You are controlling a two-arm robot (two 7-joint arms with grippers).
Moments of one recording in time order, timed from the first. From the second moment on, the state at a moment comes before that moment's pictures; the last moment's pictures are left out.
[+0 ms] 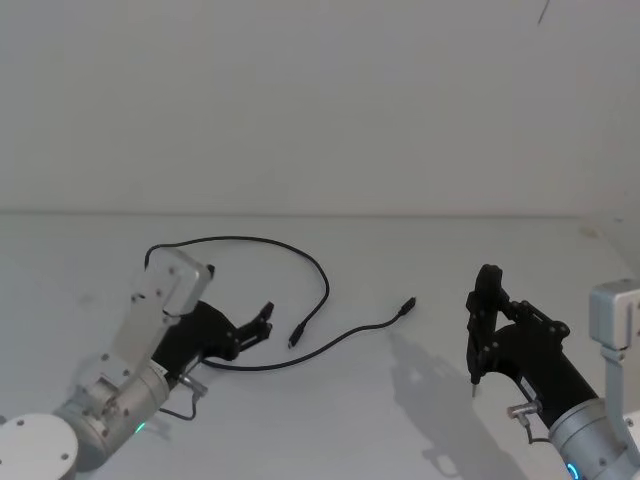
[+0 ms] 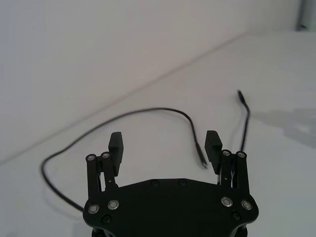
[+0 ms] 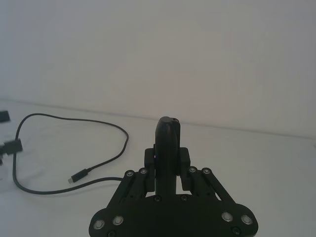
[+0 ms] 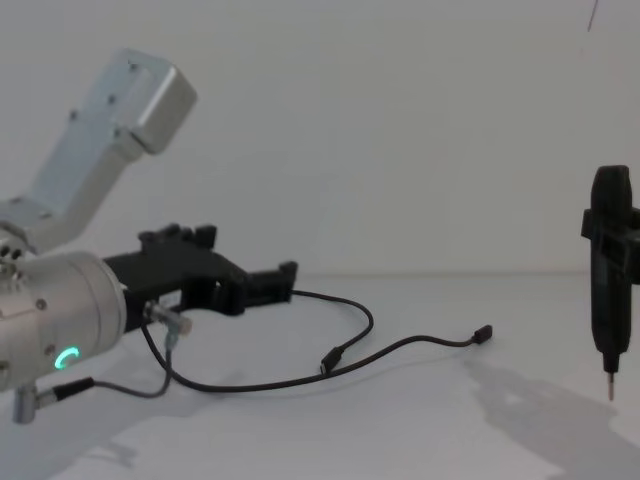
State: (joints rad) left arm -0.28 0.39 0.48 -1.58 -0.22 0.07 -0.11; right arm -0.01 0.34 -0.23 -1.77 0.29 0.03 0.07
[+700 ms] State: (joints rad) left arm -0.51 0.35 0.60 -1.31 -0.22 0.12 -0.44; right arm -0.01 0.34 -0.23 -1.77 0.29 0.03 0.07
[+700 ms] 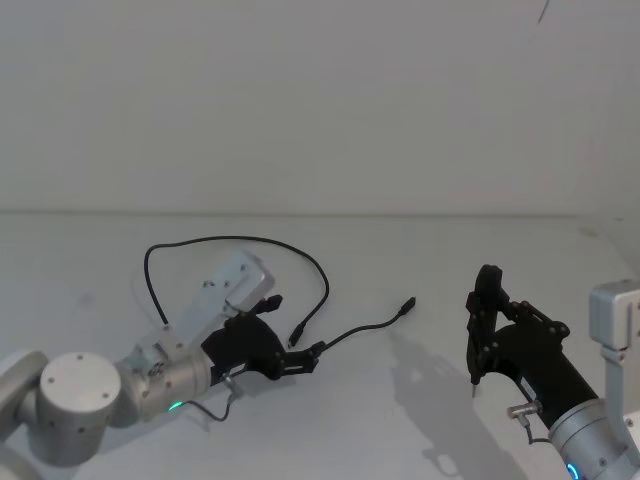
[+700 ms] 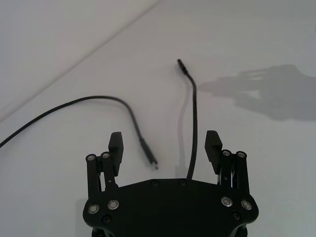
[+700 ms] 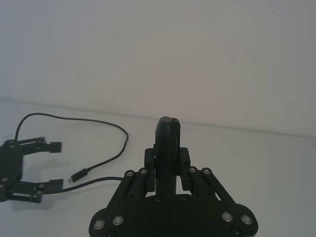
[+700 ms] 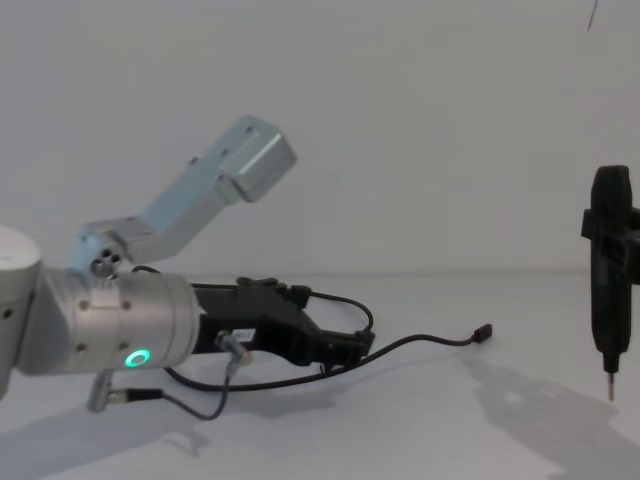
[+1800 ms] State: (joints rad) left arm -0.75 0.16 0.65 -0.91 -0.21 0.09 -0.63; right arm -0.01 0.34 -0.23 -1.77 0.29 0.03 0.07
